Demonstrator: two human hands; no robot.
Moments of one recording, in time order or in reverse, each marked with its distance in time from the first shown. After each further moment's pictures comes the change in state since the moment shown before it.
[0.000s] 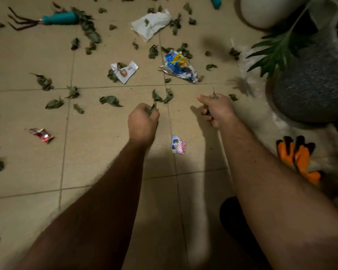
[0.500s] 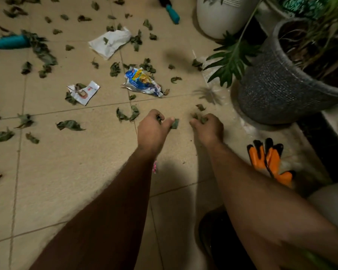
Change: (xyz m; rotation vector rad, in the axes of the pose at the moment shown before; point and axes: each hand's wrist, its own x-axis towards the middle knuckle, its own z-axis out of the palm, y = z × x) left_hand 0.001 0.064 0.094 0.058 -0.191 0.106; right_hand 0.023 0.039 -0.064 -0.502 0.395 -0.091
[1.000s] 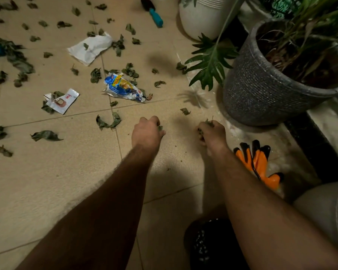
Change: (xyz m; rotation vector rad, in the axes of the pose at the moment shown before) left_hand 0.017 0.016 0.041 0.534 -0.116 0.092; right_hand 0.022 0.036 -0.043 0.538 -0.111 0.150
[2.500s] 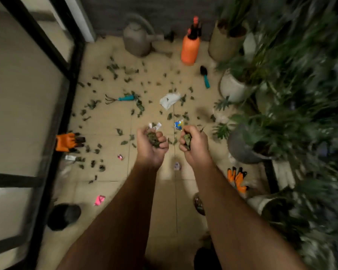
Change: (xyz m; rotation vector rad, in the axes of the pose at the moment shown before) left_hand -0.241 0.083 -0.488 -2.126 0.138 -0.717; right_hand -0.392 -0.391 0.012 0.498 -0.486 0.173
